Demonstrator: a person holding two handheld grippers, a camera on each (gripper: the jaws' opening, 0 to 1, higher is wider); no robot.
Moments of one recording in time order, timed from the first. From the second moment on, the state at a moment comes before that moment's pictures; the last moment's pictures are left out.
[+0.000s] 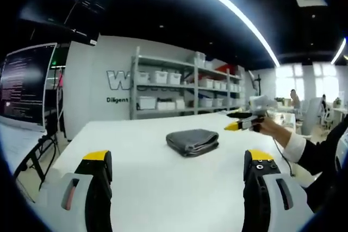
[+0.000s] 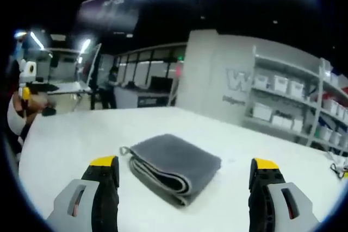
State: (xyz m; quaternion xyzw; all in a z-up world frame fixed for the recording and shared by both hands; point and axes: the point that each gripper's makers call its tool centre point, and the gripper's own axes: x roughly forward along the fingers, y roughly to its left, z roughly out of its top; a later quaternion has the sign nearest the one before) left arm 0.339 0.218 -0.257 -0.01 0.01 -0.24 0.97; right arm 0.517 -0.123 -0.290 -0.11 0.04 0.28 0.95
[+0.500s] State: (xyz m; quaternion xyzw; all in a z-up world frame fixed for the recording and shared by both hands) left arm 0.340 0.226 -0.261 -0.02 0.02 -0.23 0.97; right arm 0.529 -0.141 -0.297 -0.12 -0.02 0.25 0.96
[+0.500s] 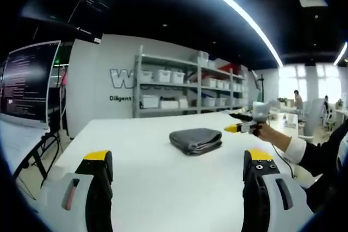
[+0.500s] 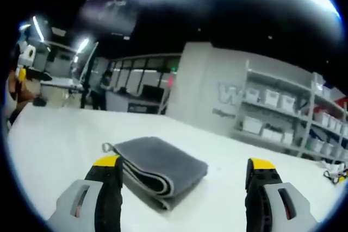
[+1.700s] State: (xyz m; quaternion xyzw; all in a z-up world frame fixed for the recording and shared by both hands) left arm 0.337 0.222 -0.264 0.00 0.02 -0.24 0.97; right arm 0.552 -0.193 -0.330 -0.26 0.01 0.13 0.96
